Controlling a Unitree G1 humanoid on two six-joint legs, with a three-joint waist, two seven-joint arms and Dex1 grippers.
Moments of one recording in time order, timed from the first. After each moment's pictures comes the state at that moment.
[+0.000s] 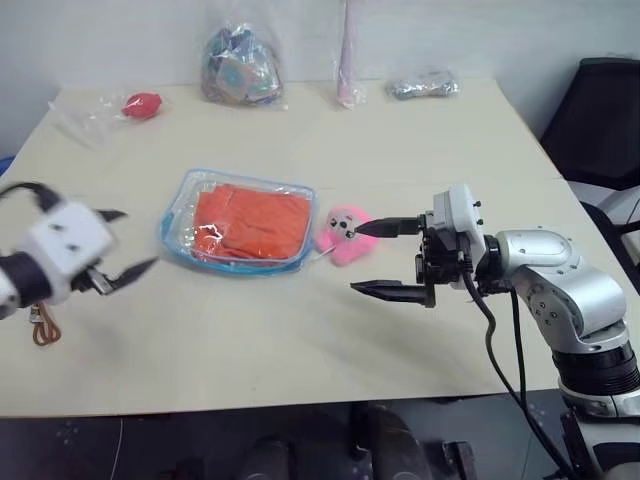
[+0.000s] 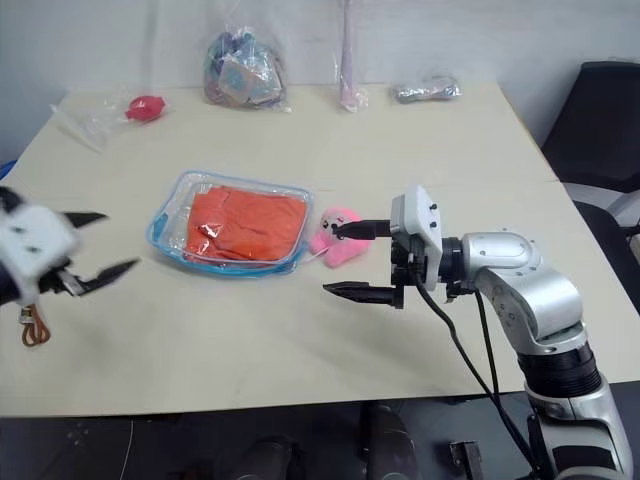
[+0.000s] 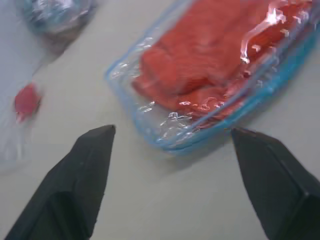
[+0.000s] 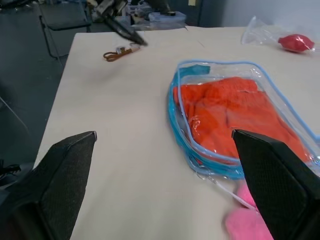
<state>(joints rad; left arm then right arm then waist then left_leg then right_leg) -0.01 1.14 0.37 -0.26 -0.16 0.22 -0.78 -0.55 -0.67 0.05 -0.31 0.60 0.55 1.10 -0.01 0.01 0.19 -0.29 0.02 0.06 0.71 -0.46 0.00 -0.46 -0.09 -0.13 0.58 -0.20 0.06</state>
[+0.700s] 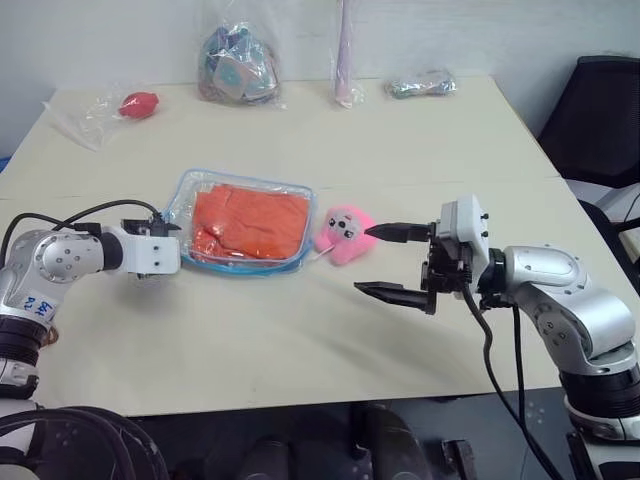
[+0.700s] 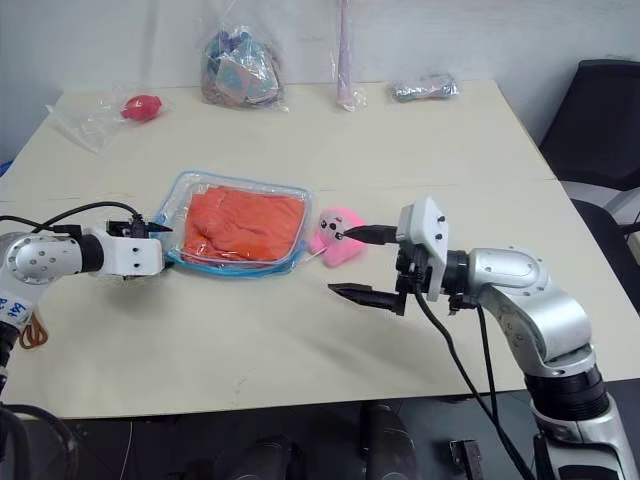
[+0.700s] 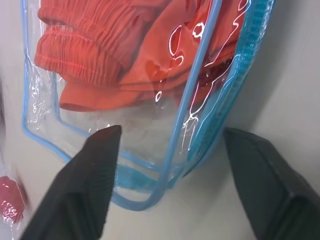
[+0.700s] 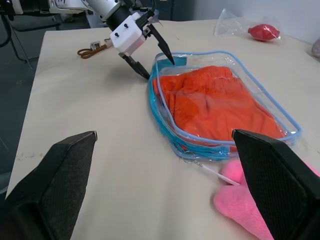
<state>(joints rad) -0.61 1.03 -0.15 0.56 0.32 -0.50 -0.74 -0.45 -0.67 0.01 -0.40 0.61 0.56 0.98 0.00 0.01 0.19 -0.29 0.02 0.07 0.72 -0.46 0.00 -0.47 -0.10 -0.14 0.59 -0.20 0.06</state>
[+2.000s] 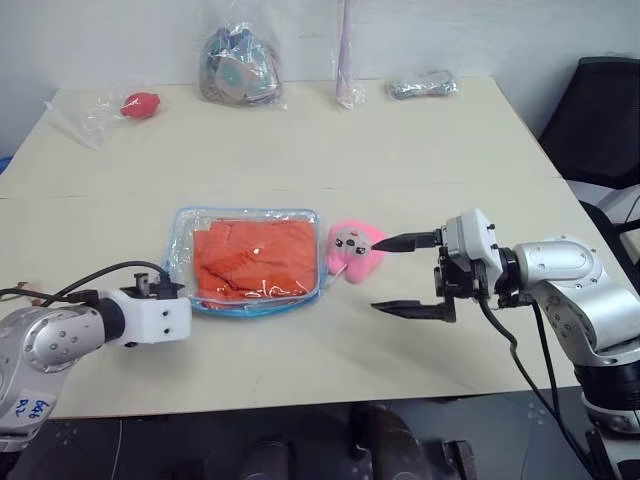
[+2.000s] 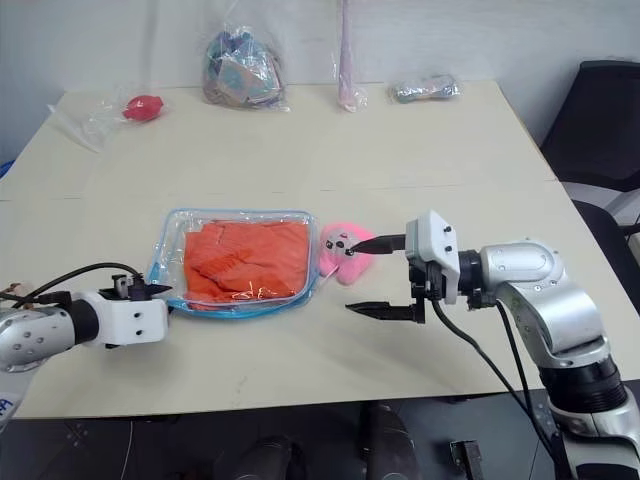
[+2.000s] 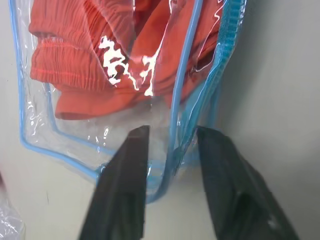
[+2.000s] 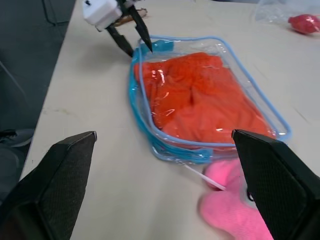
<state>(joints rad) 0.14 1.02 0.25 -0.39 0.28 0.05 -0.78 -0.48 -0.74 0.04 -0.29 0.52 0.41 1.18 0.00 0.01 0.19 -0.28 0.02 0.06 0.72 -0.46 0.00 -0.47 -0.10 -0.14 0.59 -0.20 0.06</state>
